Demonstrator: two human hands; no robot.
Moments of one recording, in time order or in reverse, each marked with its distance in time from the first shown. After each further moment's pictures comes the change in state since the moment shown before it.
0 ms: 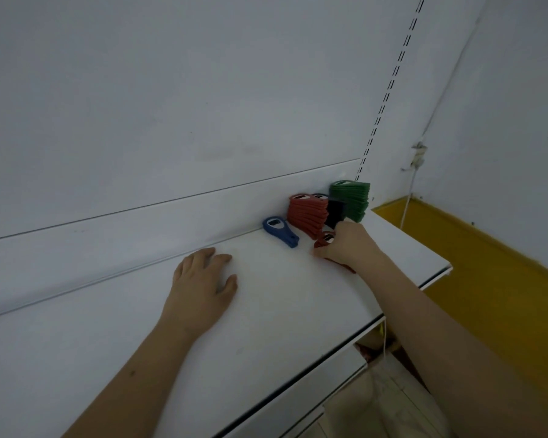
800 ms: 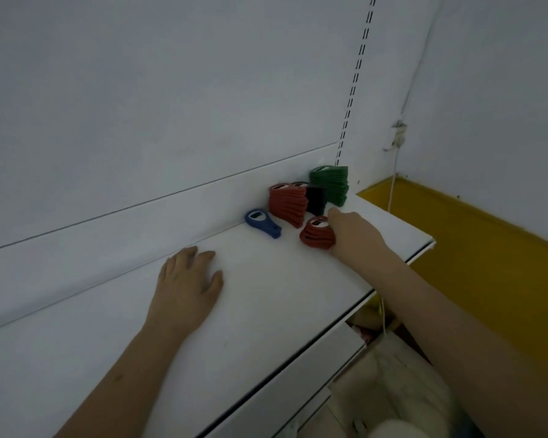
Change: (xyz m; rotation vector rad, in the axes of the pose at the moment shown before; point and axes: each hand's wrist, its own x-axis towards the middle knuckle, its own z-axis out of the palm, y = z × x) left_hand 0.000 0.003 0.003 0.054 0.000 0.020; right_hand -0.031 0.026 -0.011 -0.197 0.099 -0.127
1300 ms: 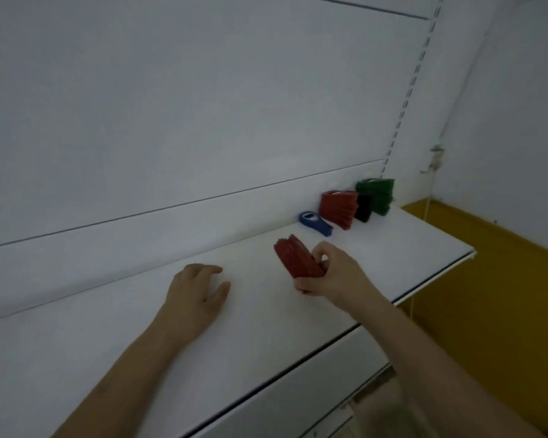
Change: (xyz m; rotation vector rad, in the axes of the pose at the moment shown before) left_hand -0.085 -0.069 -0.067 -0.244 0.007 -0.084; right_hand -0.101 -0.127 0.020 0.893 -0.148 -0.004
